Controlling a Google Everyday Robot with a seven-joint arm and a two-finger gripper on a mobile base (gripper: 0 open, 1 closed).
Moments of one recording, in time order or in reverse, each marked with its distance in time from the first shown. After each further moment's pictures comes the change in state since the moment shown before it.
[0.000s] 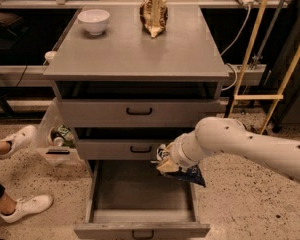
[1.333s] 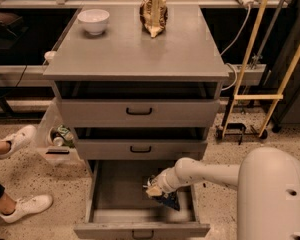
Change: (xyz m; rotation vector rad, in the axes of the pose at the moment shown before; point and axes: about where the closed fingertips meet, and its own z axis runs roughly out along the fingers) arm 0.125 -0.001 0.278 -0.118 -0.047 0.242
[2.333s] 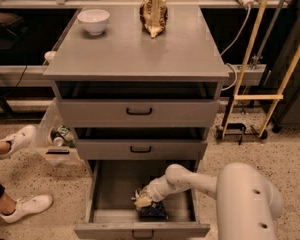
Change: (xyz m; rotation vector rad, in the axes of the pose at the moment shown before) arm 0.012 0.025 0.092 -0.206 -0.064 -0.044
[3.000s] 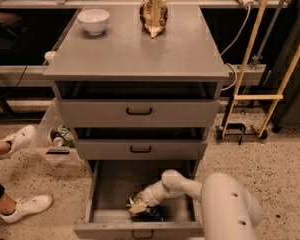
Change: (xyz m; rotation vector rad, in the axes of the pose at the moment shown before) arm 0.022 -0.001 0.066 -0.114 -0.057 -0.031
